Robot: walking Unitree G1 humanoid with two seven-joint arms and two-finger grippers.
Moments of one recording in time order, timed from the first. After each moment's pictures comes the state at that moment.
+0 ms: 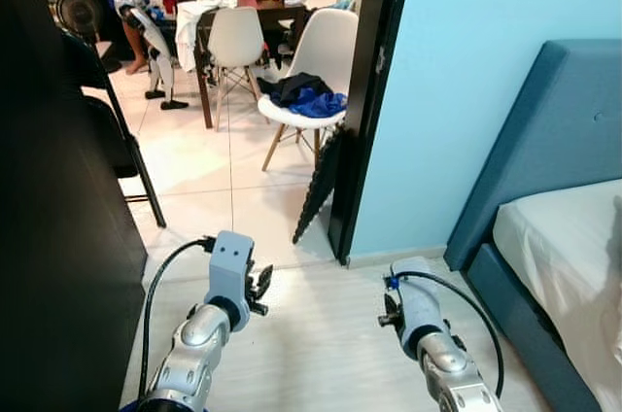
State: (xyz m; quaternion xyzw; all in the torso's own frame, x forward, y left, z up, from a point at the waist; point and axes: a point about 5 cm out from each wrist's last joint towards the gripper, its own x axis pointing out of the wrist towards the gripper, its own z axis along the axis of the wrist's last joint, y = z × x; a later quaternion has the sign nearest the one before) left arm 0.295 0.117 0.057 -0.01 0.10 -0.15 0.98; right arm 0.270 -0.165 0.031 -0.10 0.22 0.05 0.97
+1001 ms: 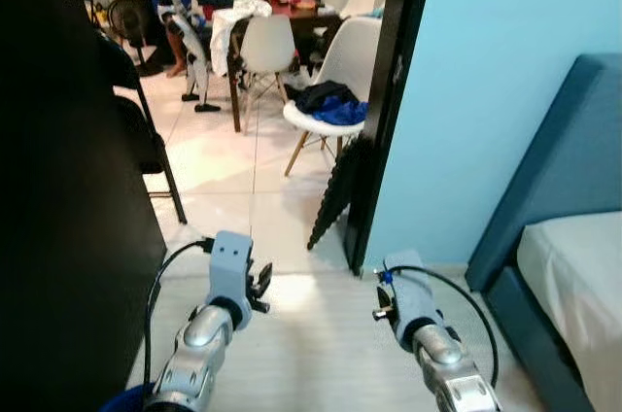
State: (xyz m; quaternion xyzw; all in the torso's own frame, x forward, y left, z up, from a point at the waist) left arm 0.295 0.120 0.058 -0.02 0.09 -0.13 0.99; right arm 0.276 -0.156 0.036 -0.11 0.21 0.08 0.97
